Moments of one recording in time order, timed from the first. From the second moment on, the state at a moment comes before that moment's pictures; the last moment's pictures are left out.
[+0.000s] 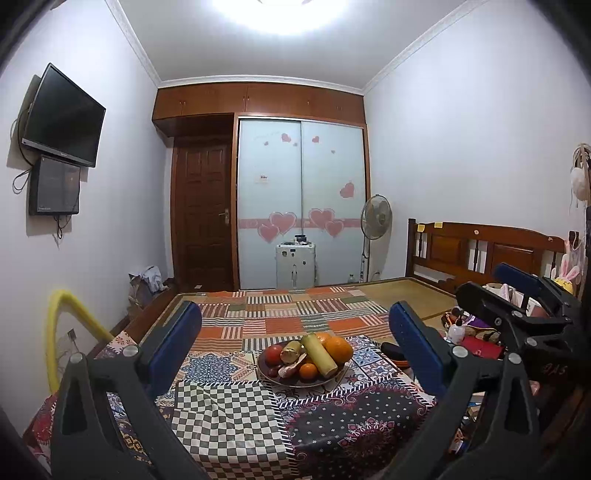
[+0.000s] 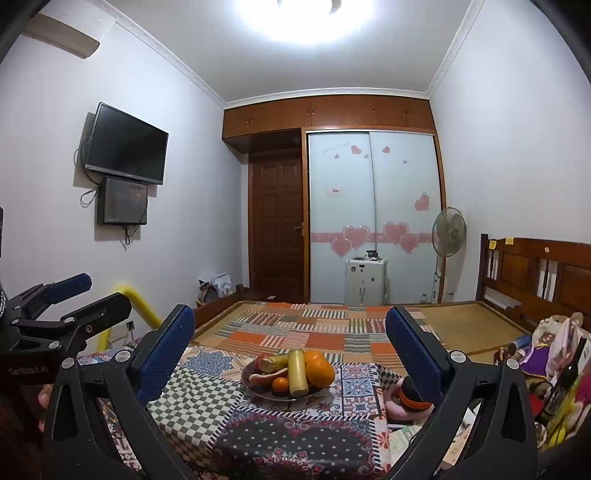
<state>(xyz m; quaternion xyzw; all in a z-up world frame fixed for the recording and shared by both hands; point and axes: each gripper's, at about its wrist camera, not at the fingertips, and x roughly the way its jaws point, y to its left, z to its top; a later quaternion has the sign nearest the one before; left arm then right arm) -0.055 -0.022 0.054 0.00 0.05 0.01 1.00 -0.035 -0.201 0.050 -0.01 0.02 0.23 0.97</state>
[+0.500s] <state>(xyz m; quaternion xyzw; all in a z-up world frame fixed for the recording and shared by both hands) -0.057 -0.023 0.054 0.00 0.05 0.01 1.00 -0.037 -0.199 0.054 0.00 0.02 0.23 0.97</state>
